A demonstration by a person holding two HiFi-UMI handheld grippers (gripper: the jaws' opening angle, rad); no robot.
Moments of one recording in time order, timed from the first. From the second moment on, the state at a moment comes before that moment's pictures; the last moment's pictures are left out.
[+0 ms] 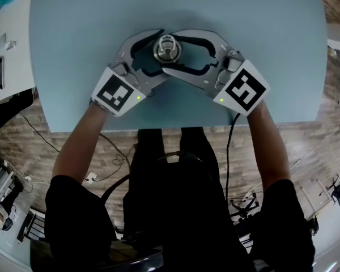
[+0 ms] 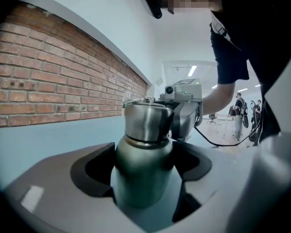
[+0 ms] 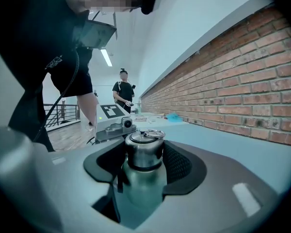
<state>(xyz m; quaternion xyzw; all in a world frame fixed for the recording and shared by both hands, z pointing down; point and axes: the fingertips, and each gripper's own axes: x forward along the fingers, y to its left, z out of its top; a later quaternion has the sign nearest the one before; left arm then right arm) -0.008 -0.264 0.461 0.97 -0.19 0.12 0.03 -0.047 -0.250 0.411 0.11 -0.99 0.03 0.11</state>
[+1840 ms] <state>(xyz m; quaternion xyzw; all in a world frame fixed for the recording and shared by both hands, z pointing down) -0.024 -0.263 0.469 0.97 -0.21 0.15 0.03 -0.040 -0.252 0.404 0.13 -0.99 0.03 0.09</state>
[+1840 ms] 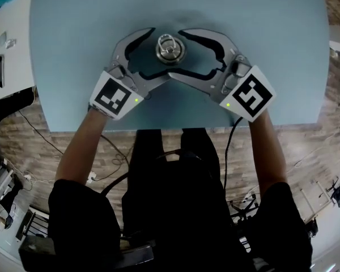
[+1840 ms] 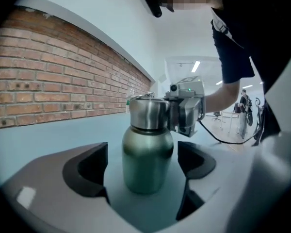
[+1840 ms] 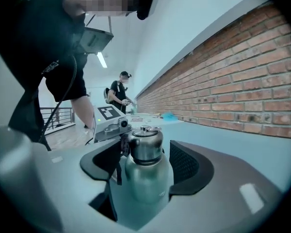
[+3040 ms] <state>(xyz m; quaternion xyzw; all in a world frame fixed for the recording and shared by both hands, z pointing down) -0.017 -0.280 0.464 0.89 -0.44 0.05 0.08 -0.046 -0.262 0.418 0.41 -0.90 0.03 0.12</state>
